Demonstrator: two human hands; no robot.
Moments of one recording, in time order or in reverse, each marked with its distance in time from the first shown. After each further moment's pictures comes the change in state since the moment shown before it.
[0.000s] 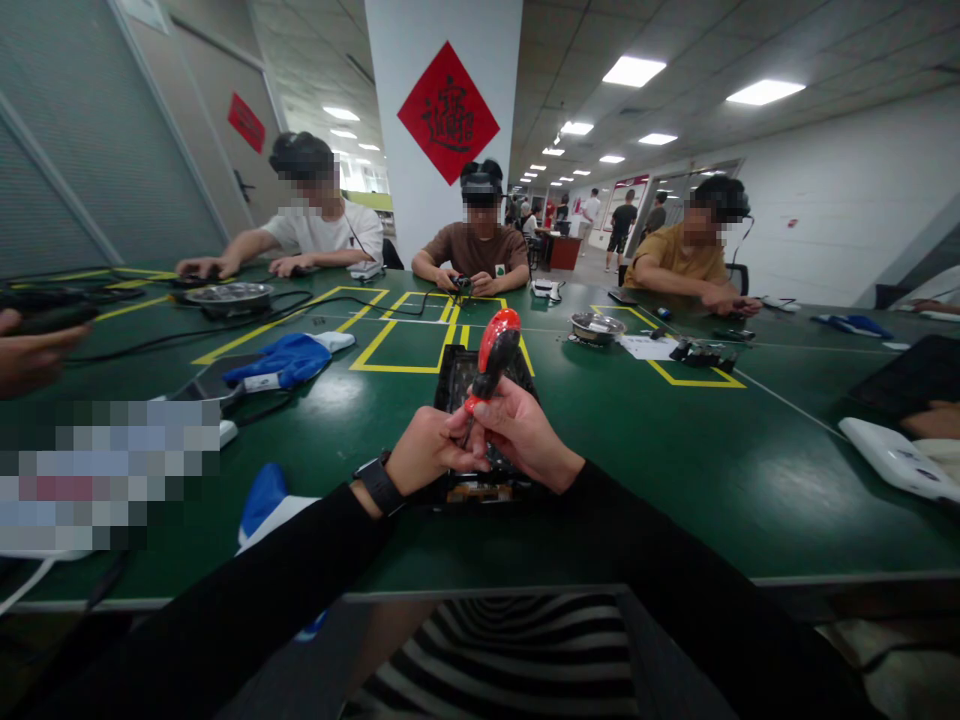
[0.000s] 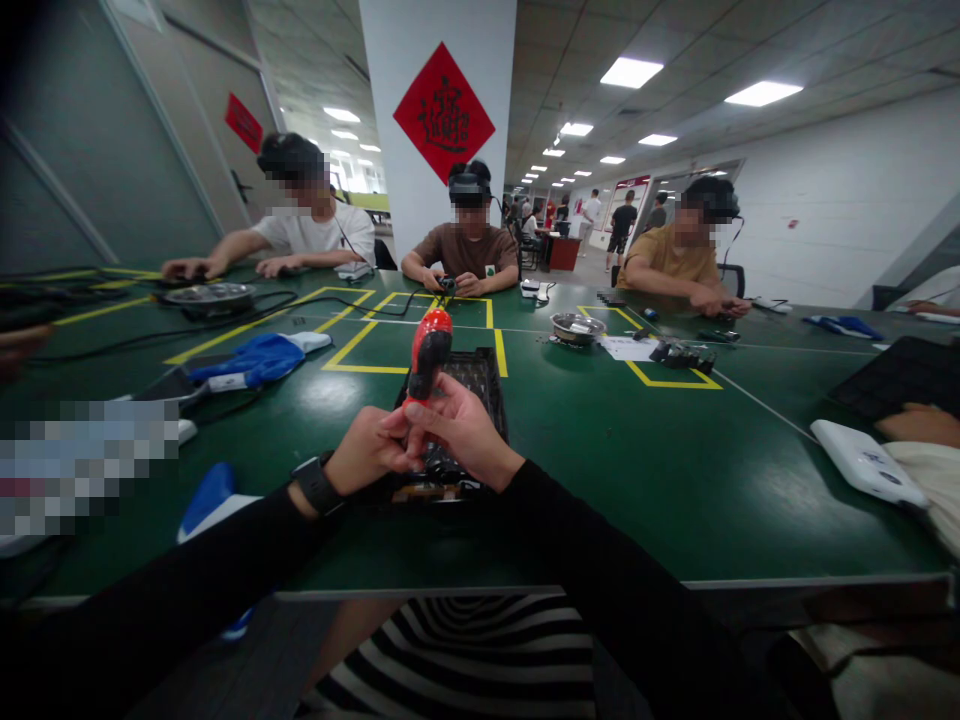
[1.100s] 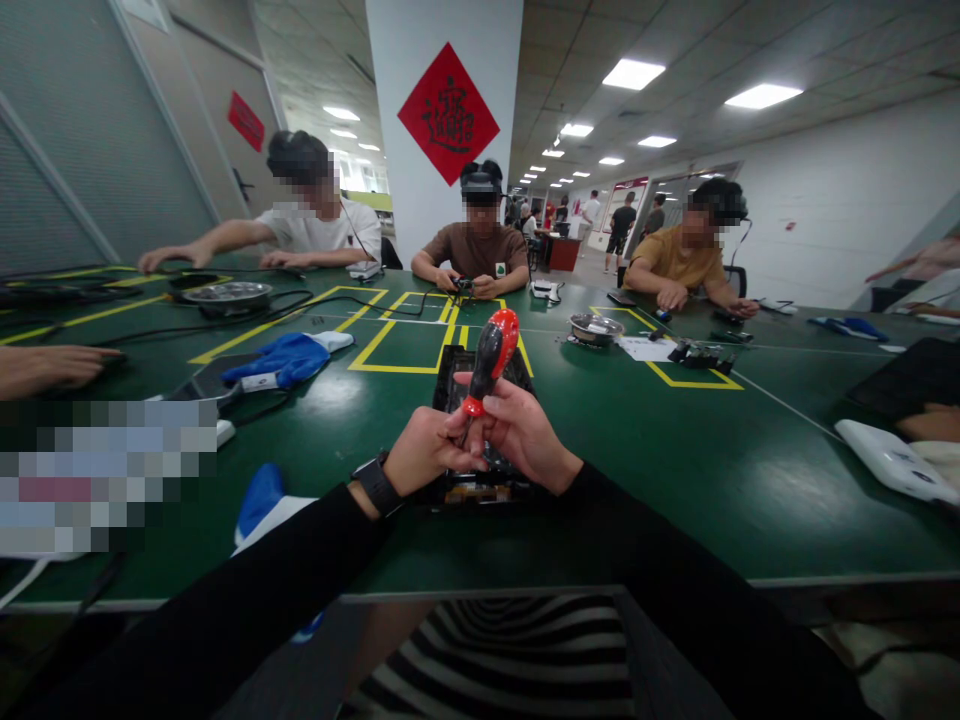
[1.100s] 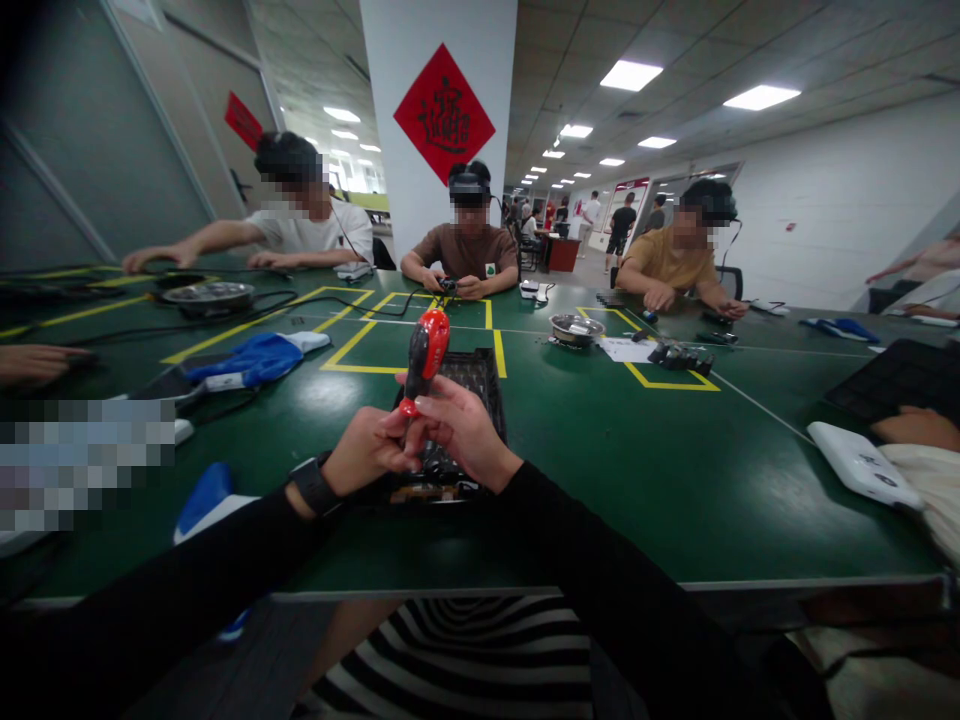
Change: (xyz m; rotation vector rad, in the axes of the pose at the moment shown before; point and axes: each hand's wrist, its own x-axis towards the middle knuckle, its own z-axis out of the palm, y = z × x) left_hand 0.000 -0.003 0.001 -0.015 0.052 0.036; right_hand 0.000 -0.002 -0.004 0.059 0.001 0.008
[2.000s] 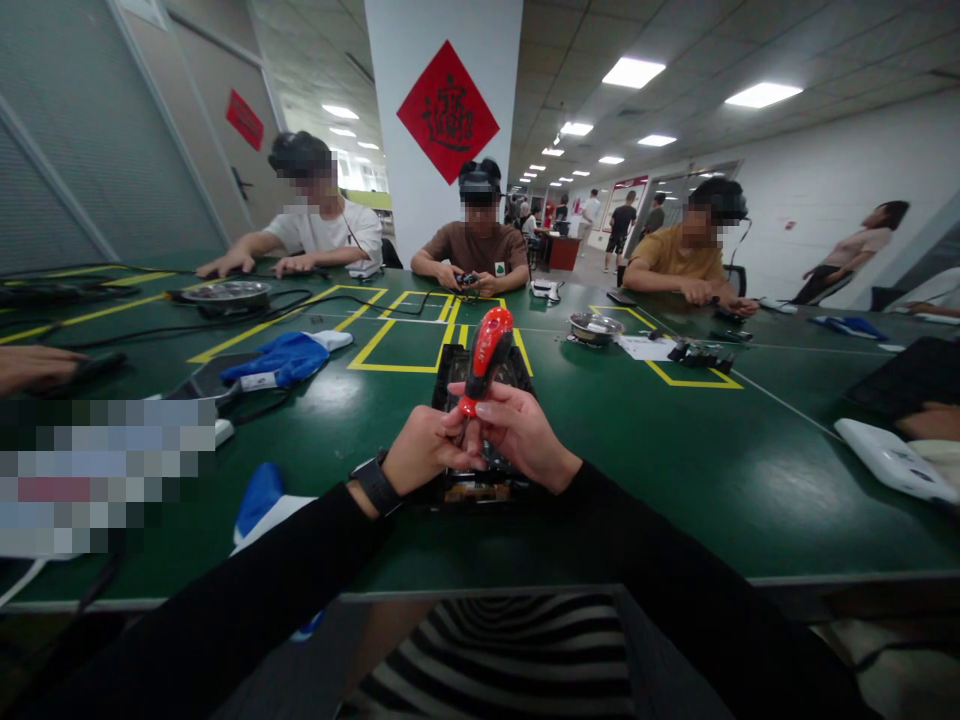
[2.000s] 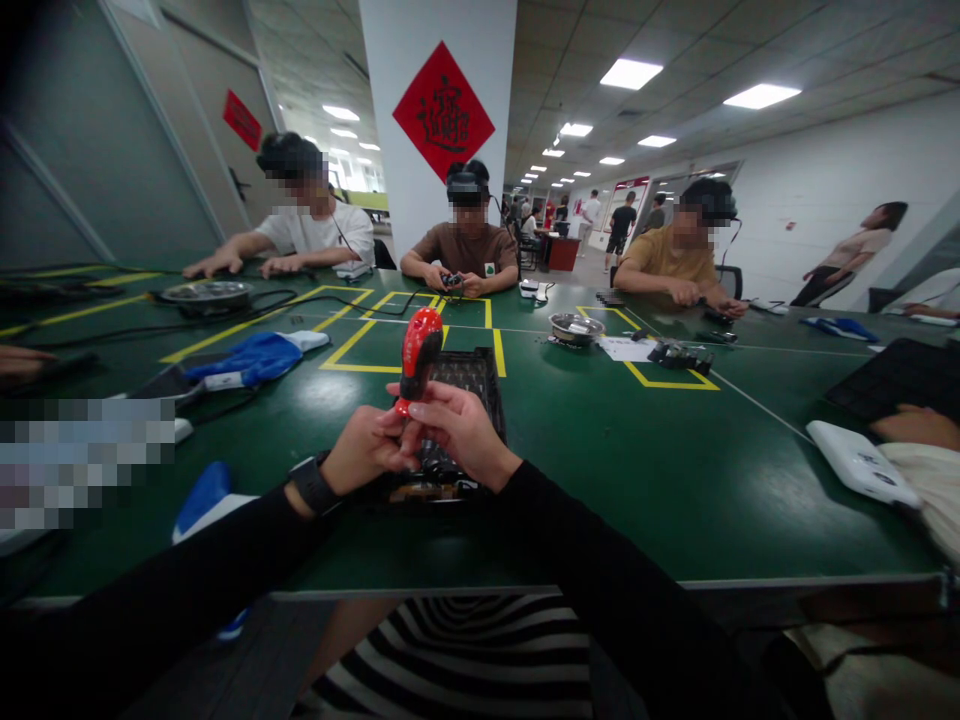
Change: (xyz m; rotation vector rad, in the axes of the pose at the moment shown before) left_hand -0.001 -0.001 0.000 0.025 0.014 0.027; right_hand -0.001 0.002 0.001 -0.025 0.024 0.004
